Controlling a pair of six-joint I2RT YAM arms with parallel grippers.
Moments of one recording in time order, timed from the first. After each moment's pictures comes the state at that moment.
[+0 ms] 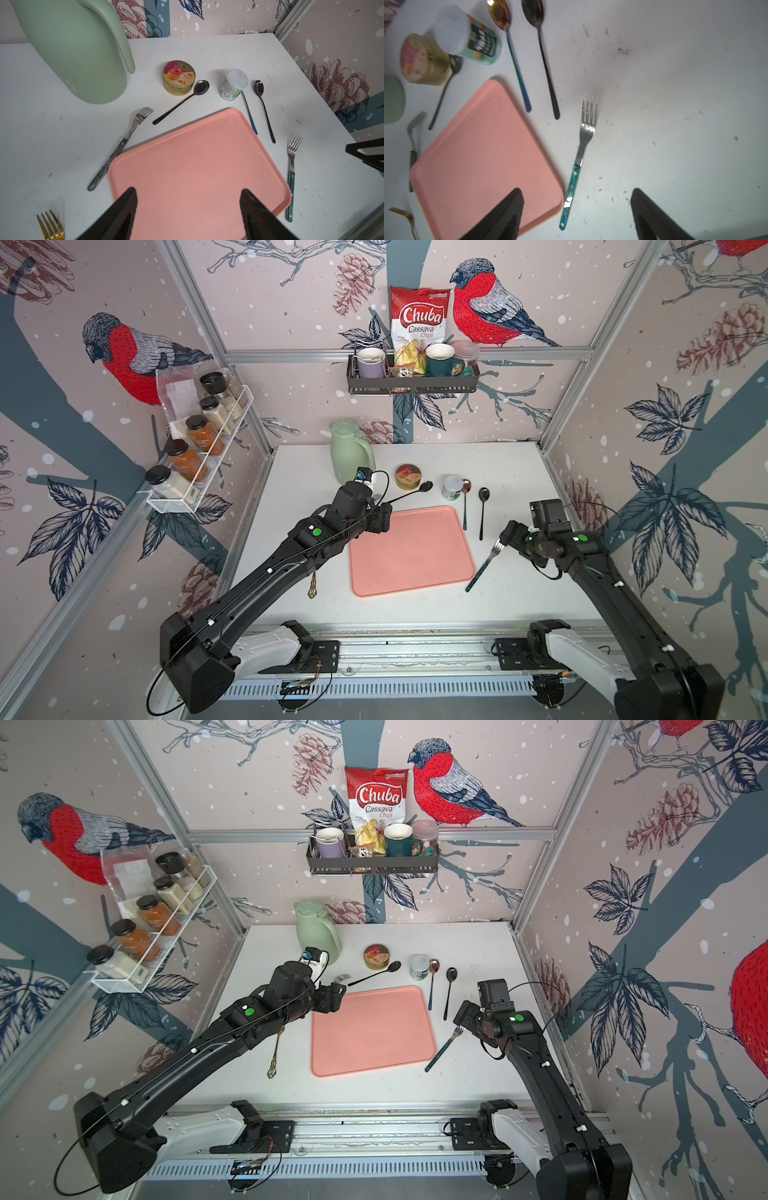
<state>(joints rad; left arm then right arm) -0.68 1.16 1.07 -0.55 -0.14 -0.36 0.20 1.00 0.80 -0.91 0.00 0.66</state>
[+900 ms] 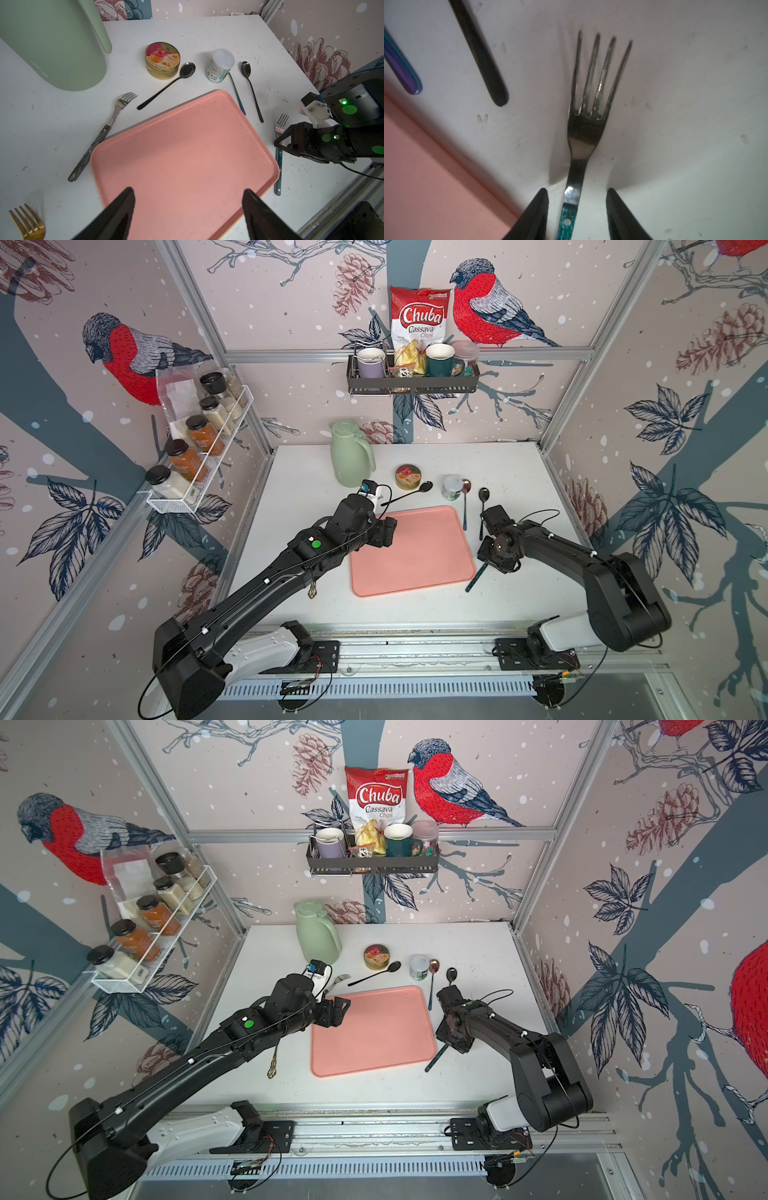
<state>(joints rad) -0.74 1.10 0.99 -0.54 -0.12 -0.37 0.39 1.45 0.74 -0.67 0.07 0.86</state>
